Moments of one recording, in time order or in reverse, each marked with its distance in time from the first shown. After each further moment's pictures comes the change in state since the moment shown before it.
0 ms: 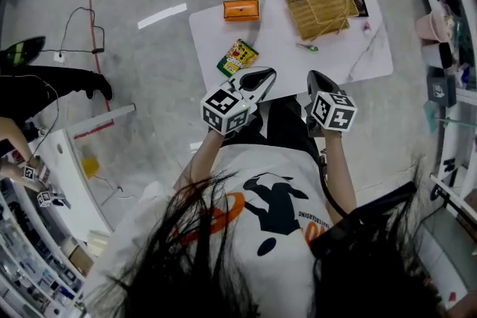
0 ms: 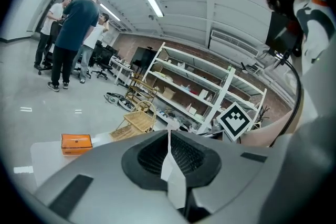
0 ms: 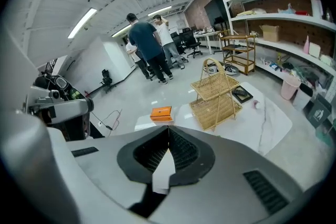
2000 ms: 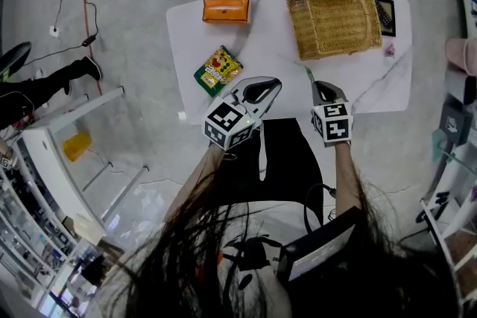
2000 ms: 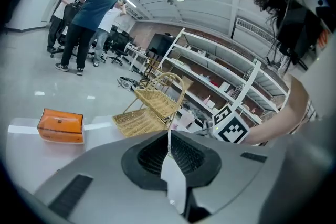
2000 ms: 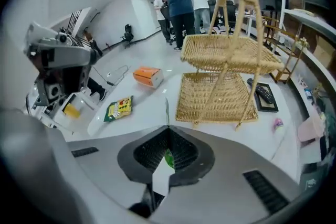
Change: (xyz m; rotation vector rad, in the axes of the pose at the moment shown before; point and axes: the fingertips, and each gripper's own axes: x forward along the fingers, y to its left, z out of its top) left arm 0.159 0.093 -0.070 -0.122 0.097 0.128; right arm 0.154 -0.140 -0.039 -0.416 0.346 0.101
